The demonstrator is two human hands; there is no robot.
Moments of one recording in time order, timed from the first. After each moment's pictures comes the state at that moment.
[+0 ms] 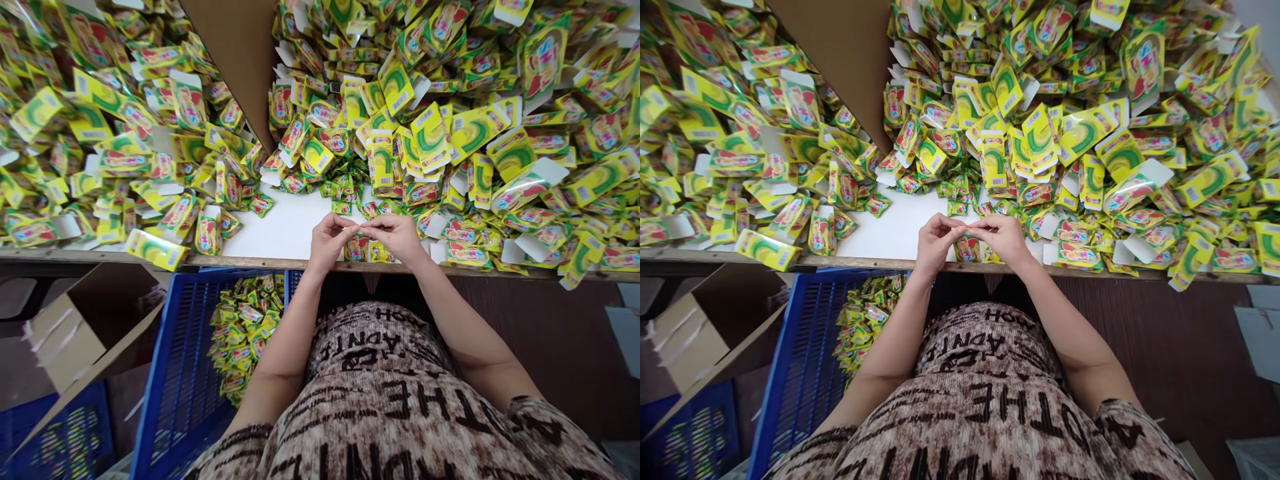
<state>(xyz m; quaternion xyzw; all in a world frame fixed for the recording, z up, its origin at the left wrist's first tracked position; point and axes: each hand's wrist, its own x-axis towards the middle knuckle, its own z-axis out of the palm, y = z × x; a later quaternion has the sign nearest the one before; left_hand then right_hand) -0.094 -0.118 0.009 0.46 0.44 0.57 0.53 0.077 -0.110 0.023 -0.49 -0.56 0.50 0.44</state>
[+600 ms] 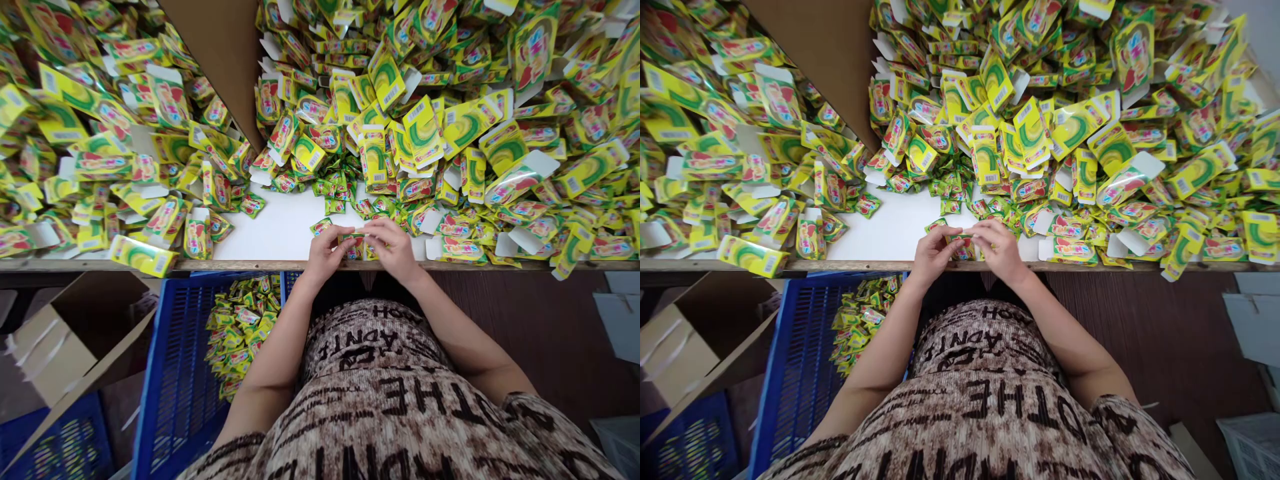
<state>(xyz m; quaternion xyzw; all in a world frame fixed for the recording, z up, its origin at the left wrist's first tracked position) -0.105 -0.130 -0.008 0.60 0.44 0.50 0.45 0.086 -0.141 0.010 -0.50 -0.69 0.27 0.45</state>
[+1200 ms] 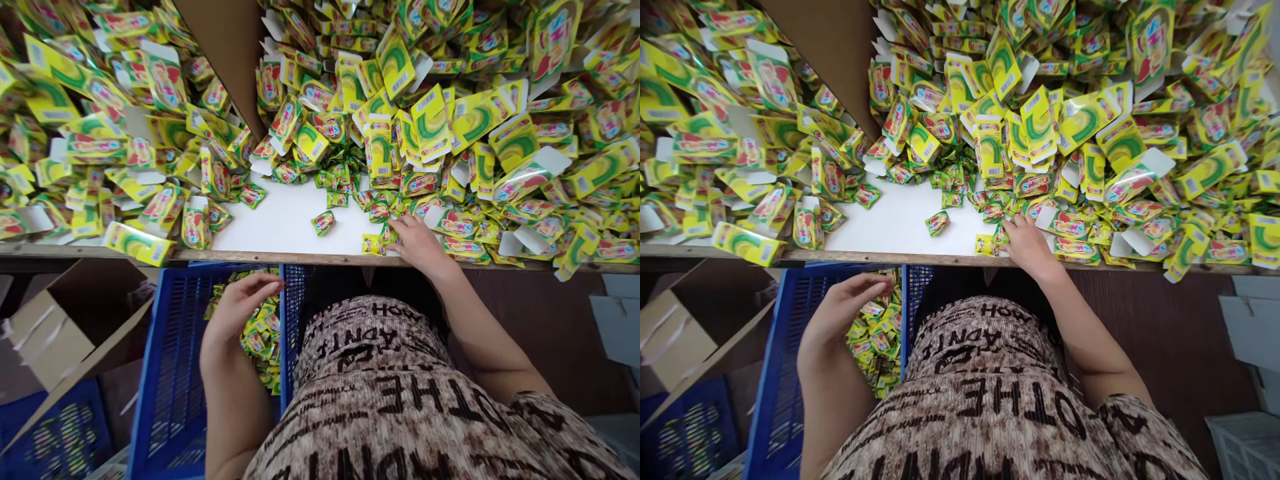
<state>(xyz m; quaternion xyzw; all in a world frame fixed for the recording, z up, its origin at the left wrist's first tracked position) -0.252 -0.232 0.031 0.45 0.68 0.28 0.52 0.134 -0.134 0.014 -0.56 -0.82 0.14 0.08</state>
